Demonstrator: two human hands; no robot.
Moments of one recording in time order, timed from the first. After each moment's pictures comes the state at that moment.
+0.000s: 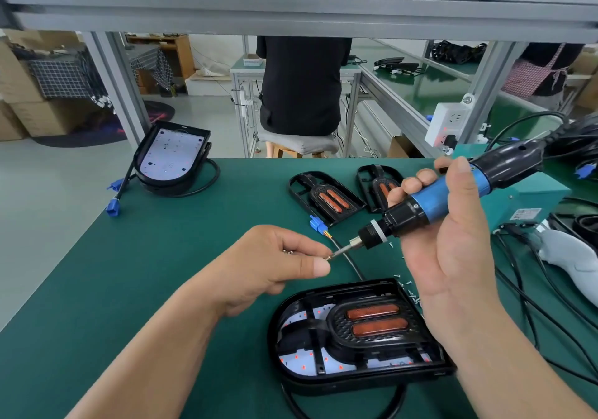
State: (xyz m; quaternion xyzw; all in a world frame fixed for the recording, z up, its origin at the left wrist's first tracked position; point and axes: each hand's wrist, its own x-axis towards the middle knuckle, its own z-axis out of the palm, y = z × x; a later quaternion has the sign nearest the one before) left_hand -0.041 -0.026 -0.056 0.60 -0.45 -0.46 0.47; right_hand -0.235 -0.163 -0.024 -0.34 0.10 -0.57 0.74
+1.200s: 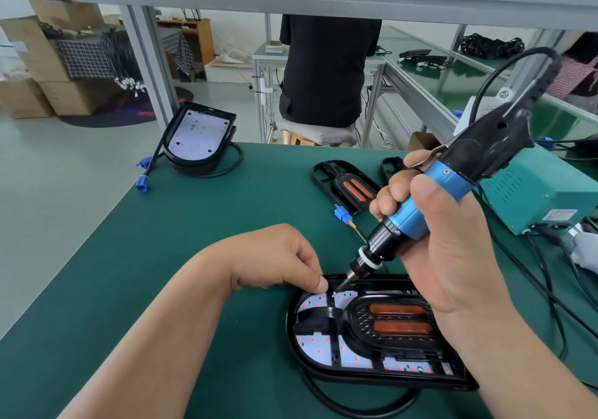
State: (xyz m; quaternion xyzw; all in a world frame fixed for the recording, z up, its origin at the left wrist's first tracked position) left_hand -0.023 -0.008 -0.044 0.69 -0.53 -0.43 0.22; right_hand -0.222 -0.126 -0.022 -0.54 0.06 -0.45 0.71
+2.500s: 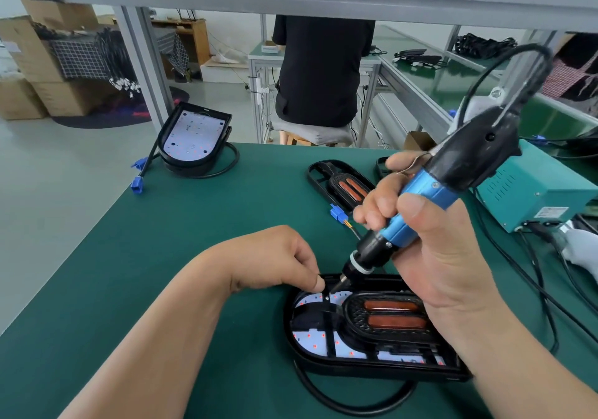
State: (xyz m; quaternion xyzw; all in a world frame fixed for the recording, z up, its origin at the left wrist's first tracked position) left_hand -0.025 -0.011 -0.050 0.70 -0.55 -0.40 0.21; right_hand -0.221 -0.130 -0.027 -0.57 -0.01 -0.41 0.71
